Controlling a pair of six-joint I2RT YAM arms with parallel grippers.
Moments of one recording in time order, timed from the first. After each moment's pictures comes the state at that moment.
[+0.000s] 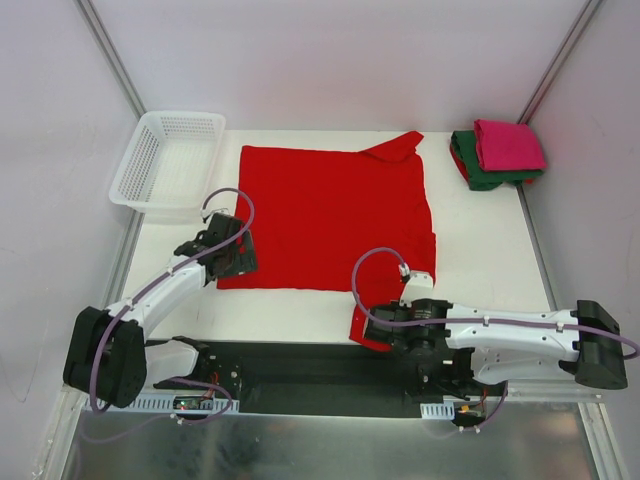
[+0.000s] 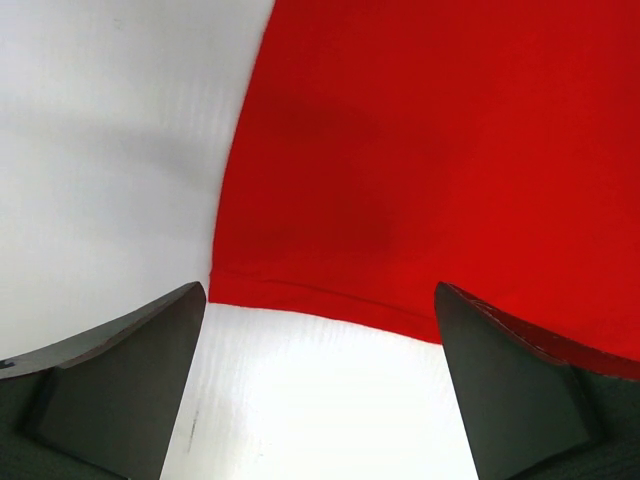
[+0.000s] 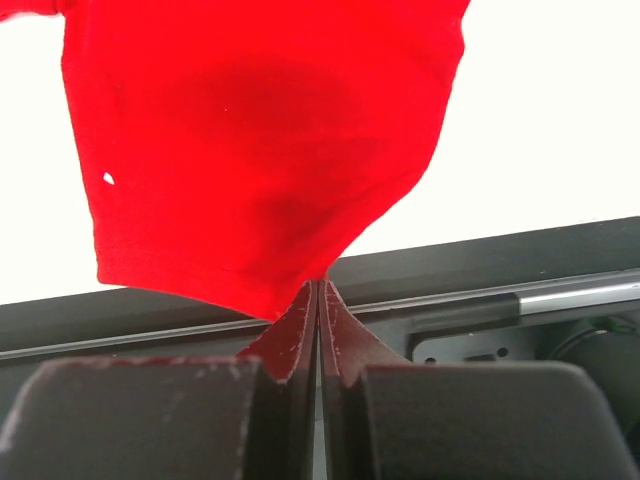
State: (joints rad) left arm -0.34 1.17 0.66 -0.52 -0.24 -0.51; right arm 1.38 1.10 0.72 -1.12 0.58 1.46
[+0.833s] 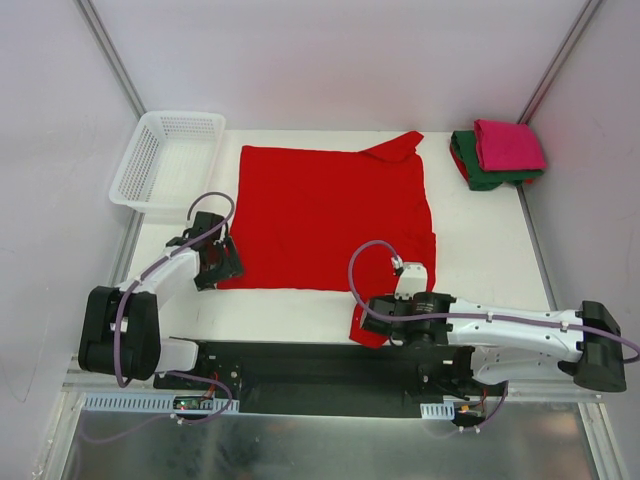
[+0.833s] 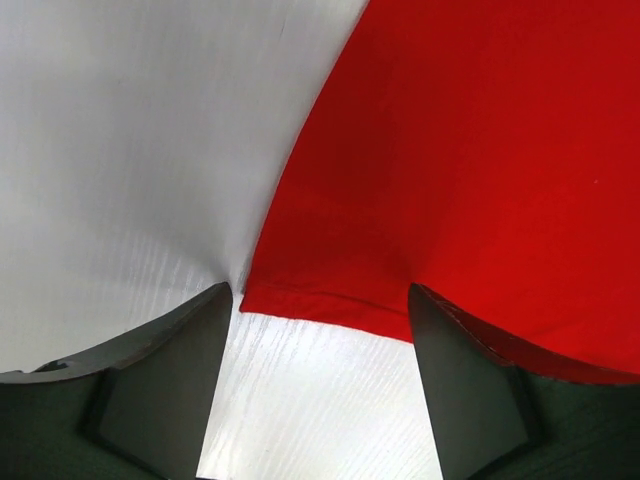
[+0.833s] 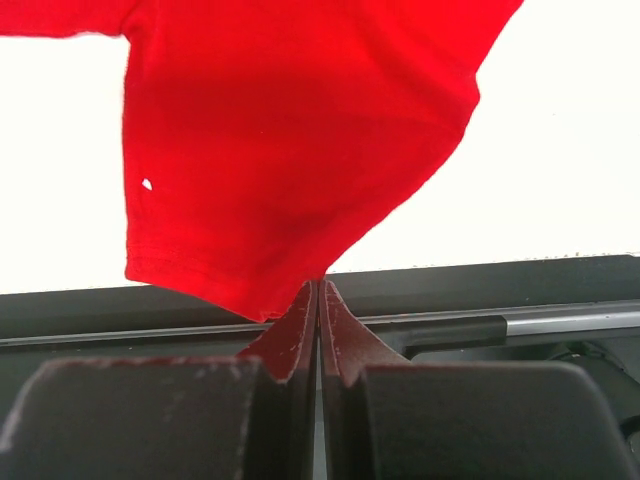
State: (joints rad) left arm -0.14 1.32 0.66 -0.55 -0.07 -0.53; right arm 1.34 1.12 0.78 -1.12 0.60 1.31
